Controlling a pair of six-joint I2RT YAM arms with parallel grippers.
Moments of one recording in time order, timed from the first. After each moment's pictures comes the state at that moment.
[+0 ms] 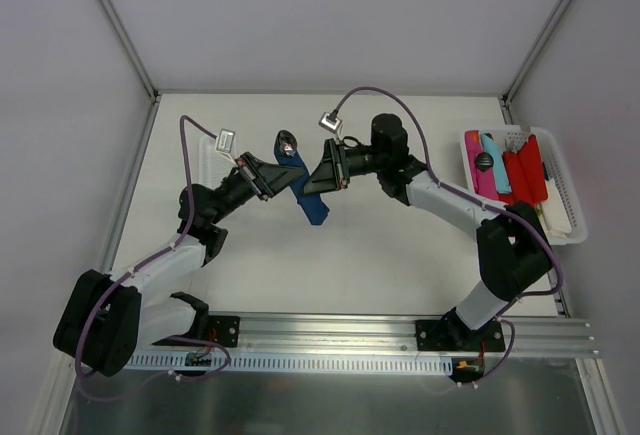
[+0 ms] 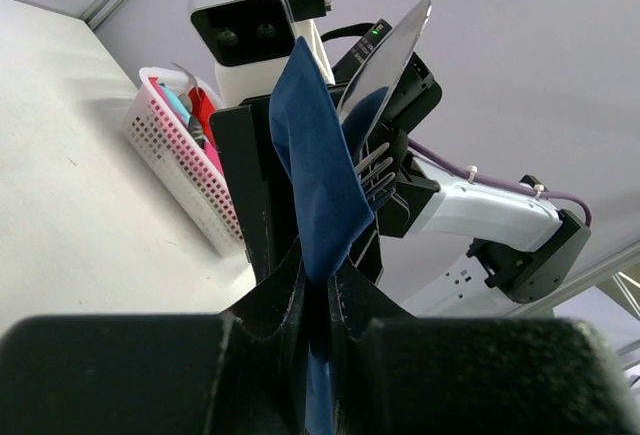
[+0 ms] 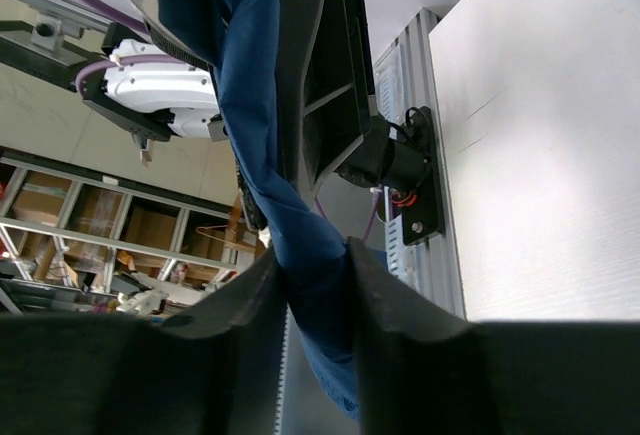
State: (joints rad) left arm -0.40 1.13 0.44 1.07 0.54 -1.17; right arm 0.62 1.63 1.13 0.40 -1.16 0.96
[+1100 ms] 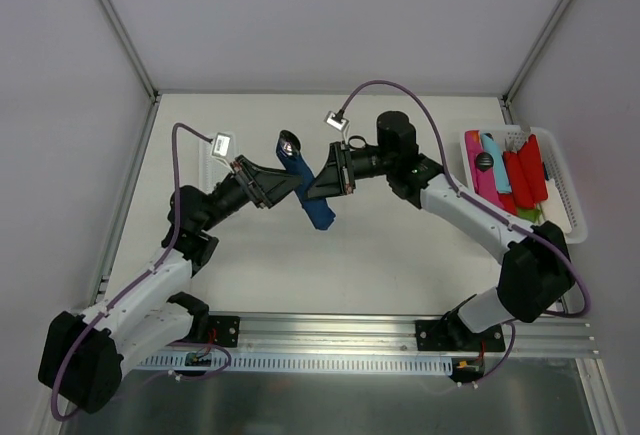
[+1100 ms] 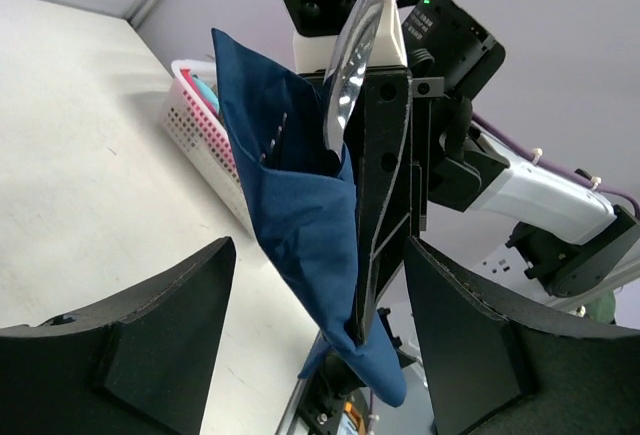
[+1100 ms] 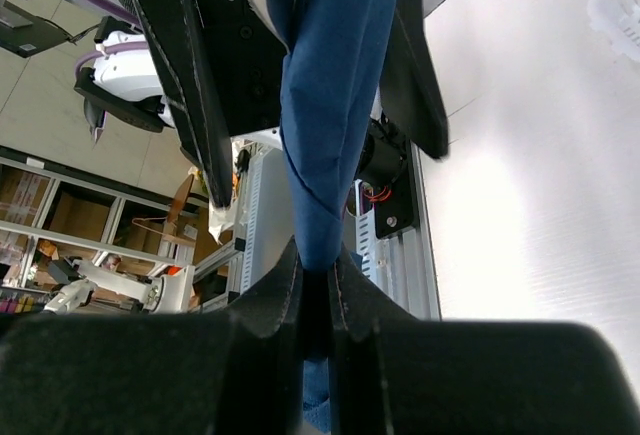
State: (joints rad) left arm -0.43 0.89 0.47 0.72 0.51 -1.01; right arm 0.64 1.50 1.16 0.13 -1.09 0.72
